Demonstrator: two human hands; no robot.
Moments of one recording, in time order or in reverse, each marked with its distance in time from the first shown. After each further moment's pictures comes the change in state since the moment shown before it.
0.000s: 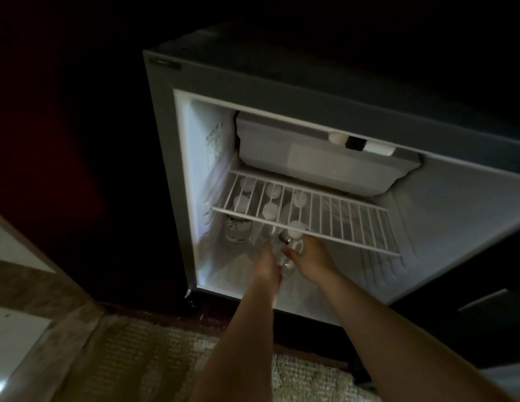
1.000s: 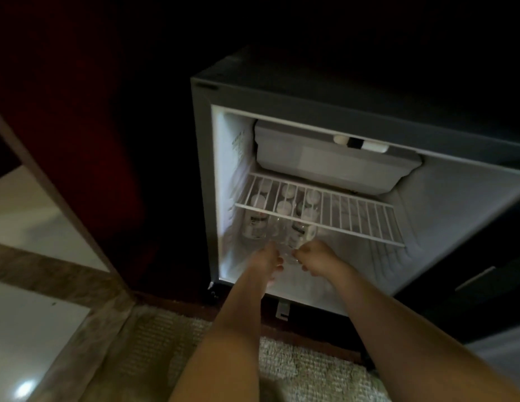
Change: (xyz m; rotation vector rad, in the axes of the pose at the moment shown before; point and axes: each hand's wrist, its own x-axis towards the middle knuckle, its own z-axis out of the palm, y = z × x) left_hand -0.034 0.020 -0.035 0.420 0.055 0.043; right_hand -0.023 -0.017 -0.002 0.043 -0.209 0.143
